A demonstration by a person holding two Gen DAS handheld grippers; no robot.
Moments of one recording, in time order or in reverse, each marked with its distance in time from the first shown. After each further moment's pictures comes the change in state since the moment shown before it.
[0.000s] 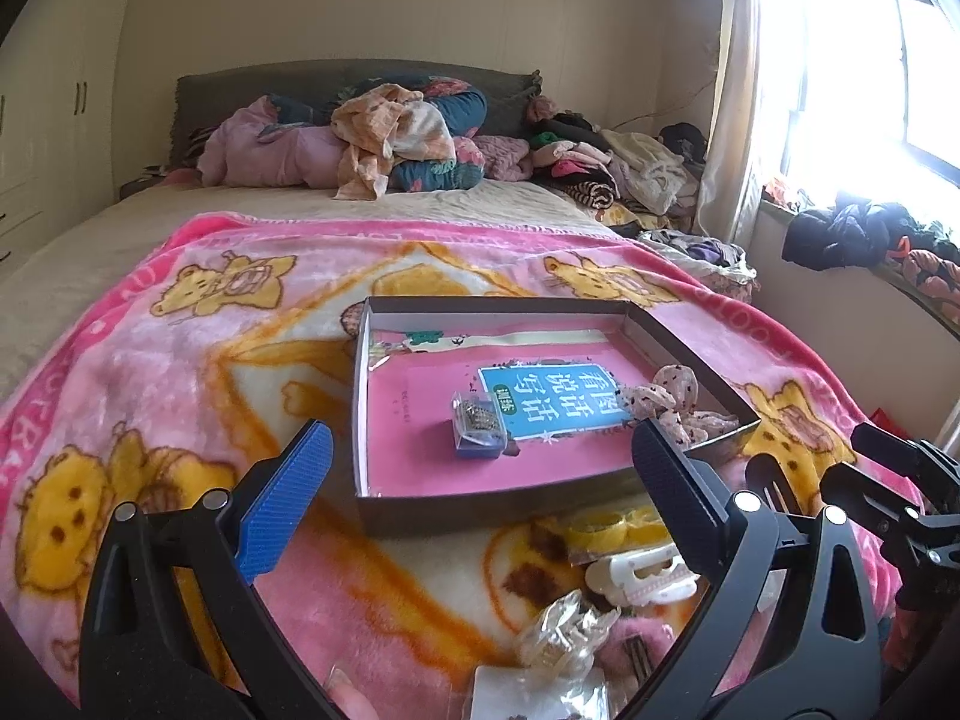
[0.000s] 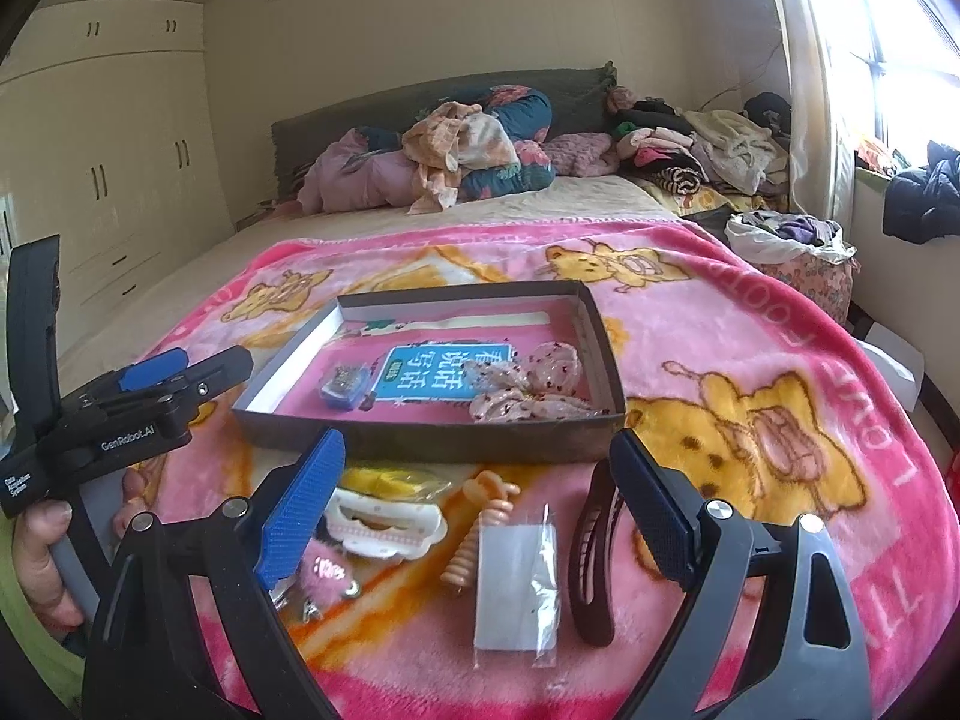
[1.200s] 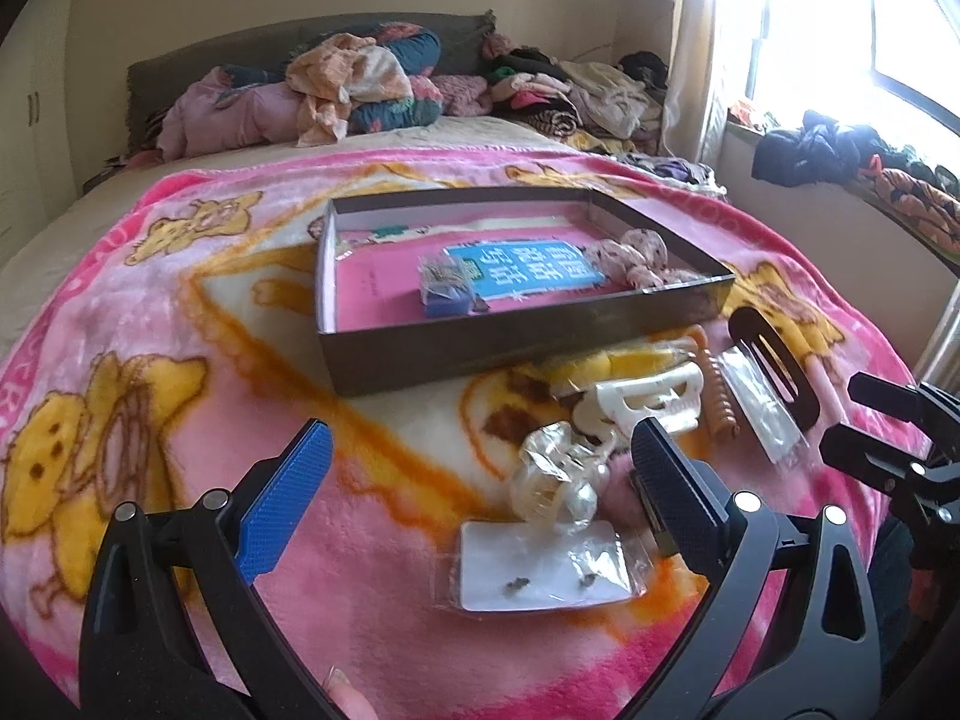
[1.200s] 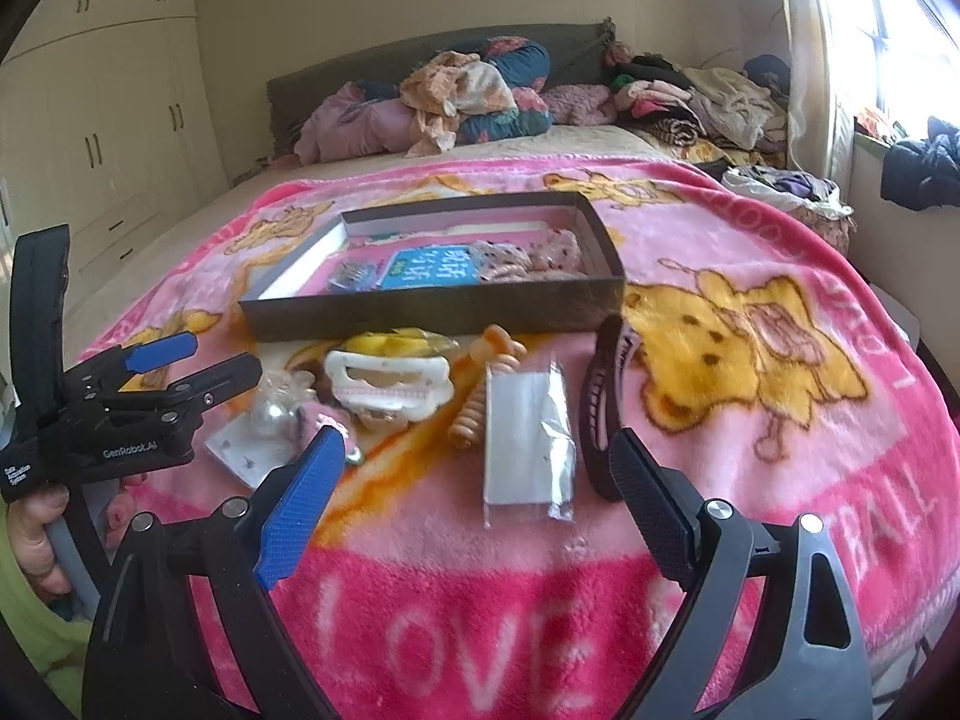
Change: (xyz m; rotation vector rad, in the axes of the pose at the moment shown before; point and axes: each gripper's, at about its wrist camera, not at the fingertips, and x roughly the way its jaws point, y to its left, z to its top) left arm -0.003 -0.008 -0.061 0.105 0.149 -0.065; right arm -0.009 0.001 -0.058 0.013 0.124 -0.032
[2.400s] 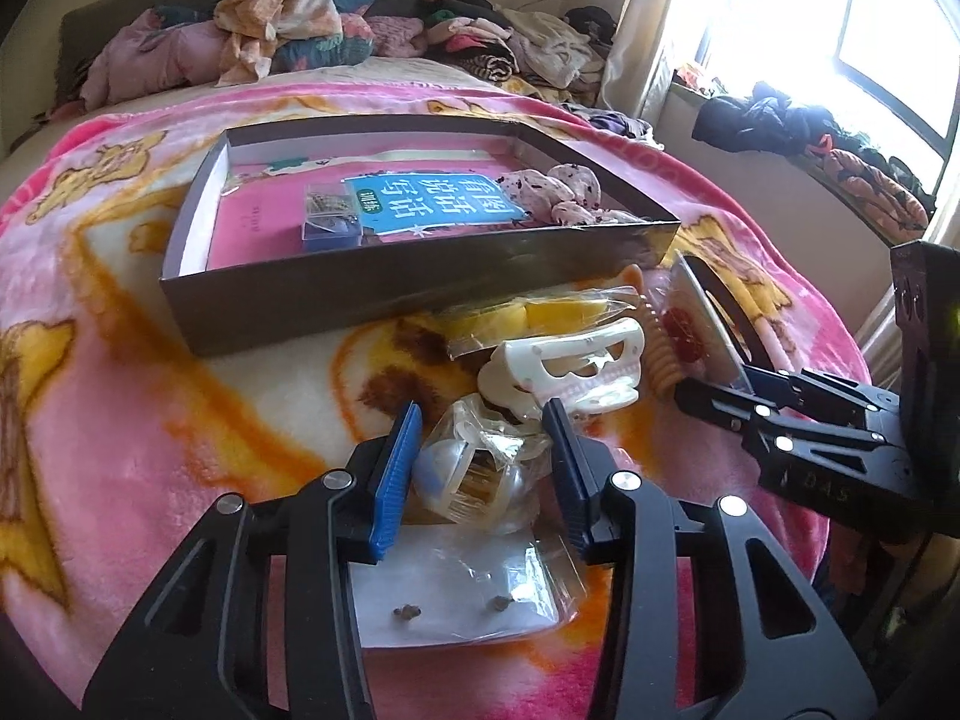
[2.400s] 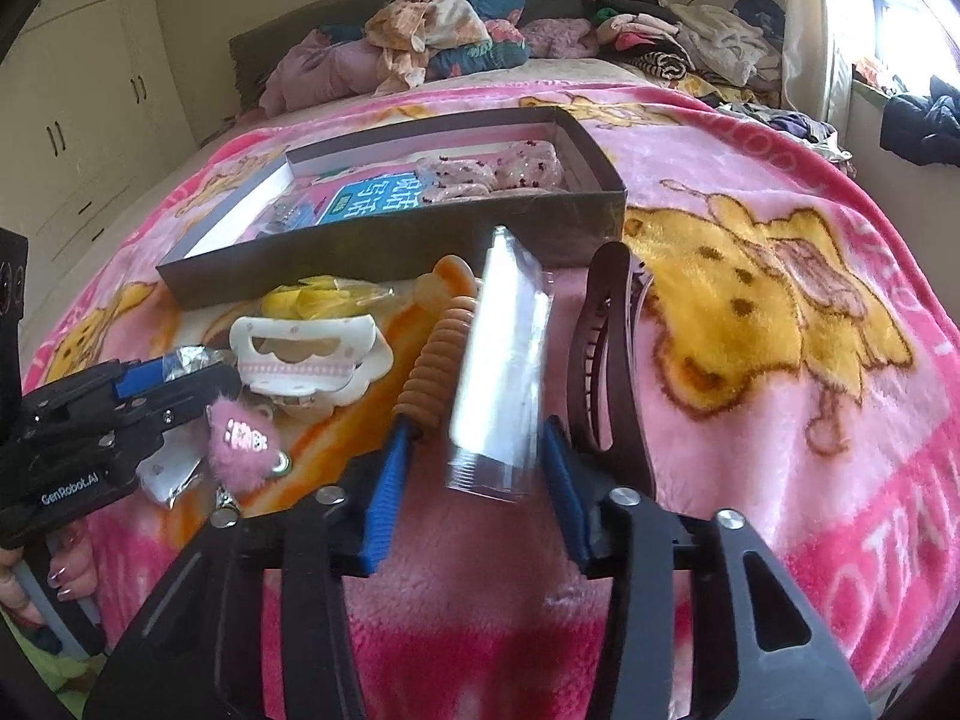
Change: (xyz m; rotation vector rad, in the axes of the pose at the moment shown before) left arm 0.039 -0.018 -0.003 -0.013 0.135 -0.199; right arm 0.064 -0.019 0.003 0.044 0.139 -0.017
